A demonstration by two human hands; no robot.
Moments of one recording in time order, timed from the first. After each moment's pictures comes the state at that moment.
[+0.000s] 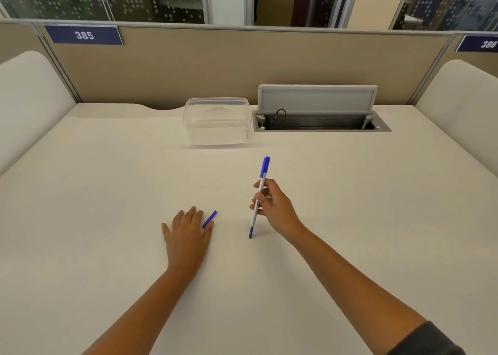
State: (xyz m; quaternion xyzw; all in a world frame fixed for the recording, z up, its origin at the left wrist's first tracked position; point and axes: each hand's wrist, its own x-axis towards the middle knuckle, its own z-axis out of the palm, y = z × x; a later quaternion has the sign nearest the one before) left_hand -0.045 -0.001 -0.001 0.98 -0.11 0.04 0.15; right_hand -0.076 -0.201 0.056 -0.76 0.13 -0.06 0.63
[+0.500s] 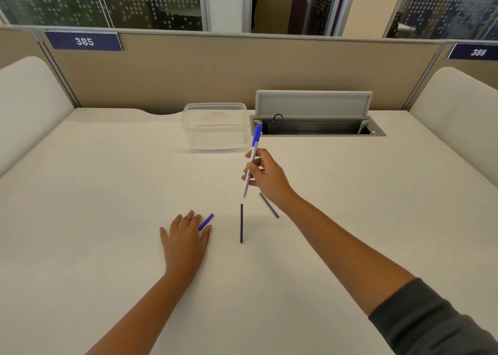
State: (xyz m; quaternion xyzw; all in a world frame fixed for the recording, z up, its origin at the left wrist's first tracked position) left_hand -0.045 0.000 0.001 0.98 -0.11 0.03 0.15; right_hand -0.036 -0.203 0.112 -0.78 0.07 -0.10 0.62
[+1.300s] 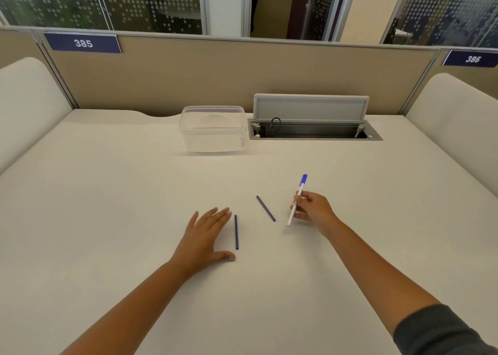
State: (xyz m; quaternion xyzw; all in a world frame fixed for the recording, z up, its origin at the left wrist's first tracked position) left_hand -0.034 -0.011 0.002 0.91 -0.39 0.00 0.15; right_hand -0.081 -0.303 0.038 -0.67 0.31 -0.05 0.67
